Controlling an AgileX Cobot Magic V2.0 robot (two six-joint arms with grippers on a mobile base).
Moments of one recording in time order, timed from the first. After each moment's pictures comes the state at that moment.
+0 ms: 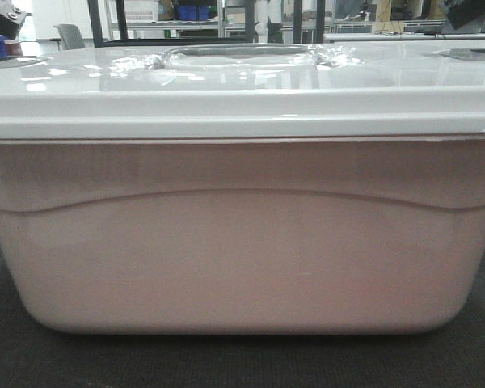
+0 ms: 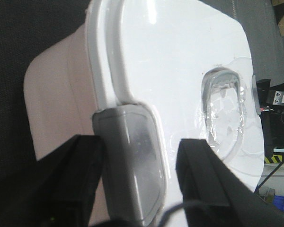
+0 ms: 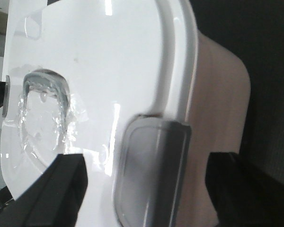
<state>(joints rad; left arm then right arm) 0.13 1.38 -0.93 -1.13 1.21 0.73 -0.22 1.34 -0.93 1.04 1.21 -0.57</state>
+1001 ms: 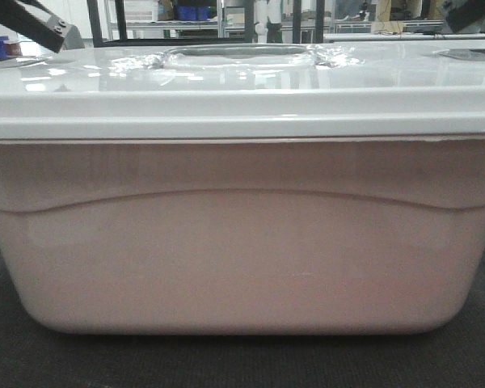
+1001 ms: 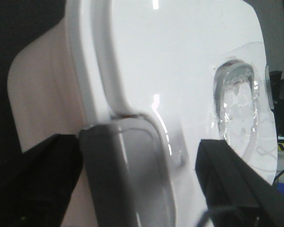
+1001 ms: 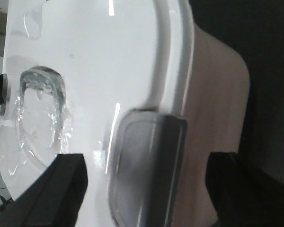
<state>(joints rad) 0.04 1.44 -0.93 -1.13 1.13 0.73 -0.22 1.34 -0.91 1.04 1.20 -0.57</state>
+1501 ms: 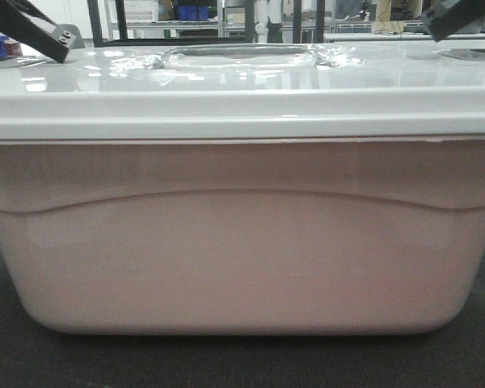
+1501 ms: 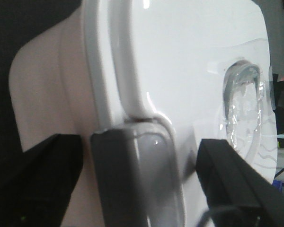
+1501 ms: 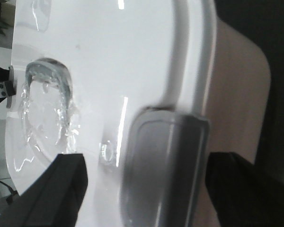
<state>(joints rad) 0.04 1.46 -0.93 -1.14 1.15 0.73 -0.16 1.36 -0.89 1.07 1.20 -0.60</state>
